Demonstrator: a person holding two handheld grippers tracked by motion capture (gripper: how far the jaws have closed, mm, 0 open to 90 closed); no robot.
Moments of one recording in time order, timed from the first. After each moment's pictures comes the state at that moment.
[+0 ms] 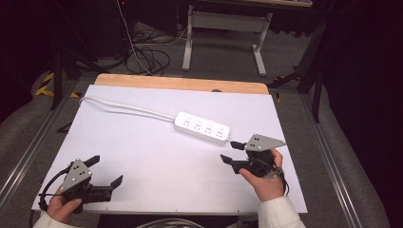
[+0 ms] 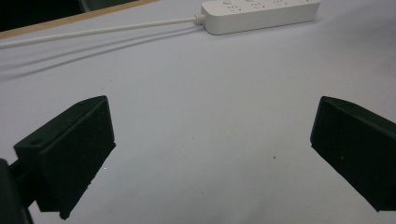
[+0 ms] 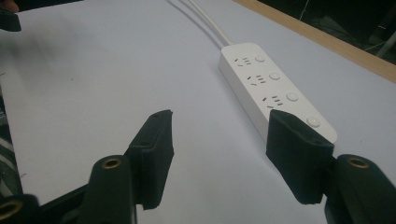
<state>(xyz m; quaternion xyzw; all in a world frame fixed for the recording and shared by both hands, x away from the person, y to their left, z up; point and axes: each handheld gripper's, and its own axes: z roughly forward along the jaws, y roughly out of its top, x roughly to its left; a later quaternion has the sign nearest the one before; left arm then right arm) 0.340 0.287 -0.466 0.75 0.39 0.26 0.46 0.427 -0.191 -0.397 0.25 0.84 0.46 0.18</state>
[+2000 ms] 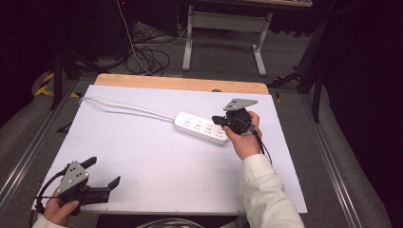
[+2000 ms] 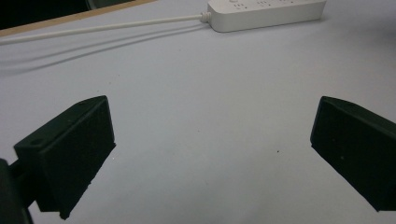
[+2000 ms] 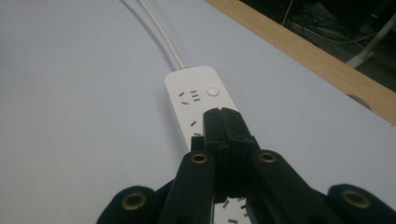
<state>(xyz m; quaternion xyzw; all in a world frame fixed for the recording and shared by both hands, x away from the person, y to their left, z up) 0.334 0.292 -0.466 0.75 0.40 0.27 0.46 0.540 -0.146 -0.393 0.27 0.85 0.42 0.18</state>
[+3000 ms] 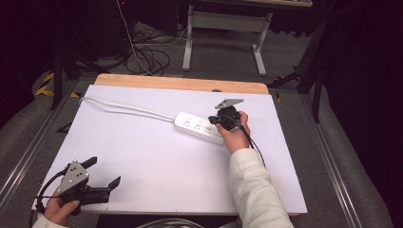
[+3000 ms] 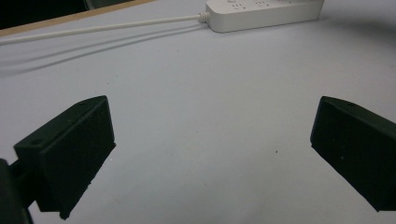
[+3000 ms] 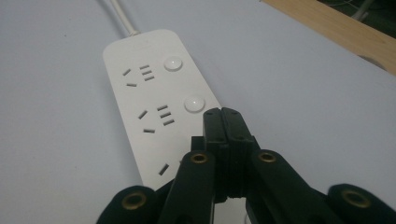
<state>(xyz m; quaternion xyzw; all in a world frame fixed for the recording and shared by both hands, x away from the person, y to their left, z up) 0.335 0.292 -0.466 0.75 0.39 0.27 0.46 0.583 -0.131 -0.441 0.32 0.85 0.37 0.17</state>
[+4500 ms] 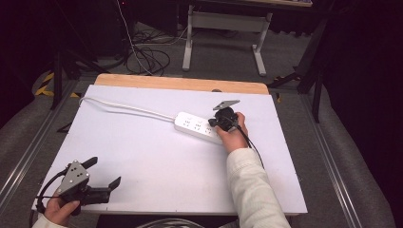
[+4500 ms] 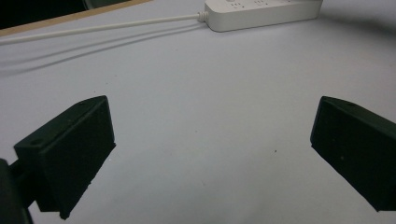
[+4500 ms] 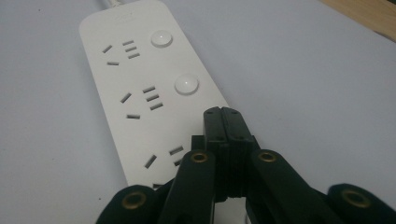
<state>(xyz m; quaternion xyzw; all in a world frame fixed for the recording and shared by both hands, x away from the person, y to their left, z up) 0.335 0.291 -0.466 0.75 0.39 0.27 0.46 0.590 -0.128 -0.454 0.33 0.86 0.35 0.17</state>
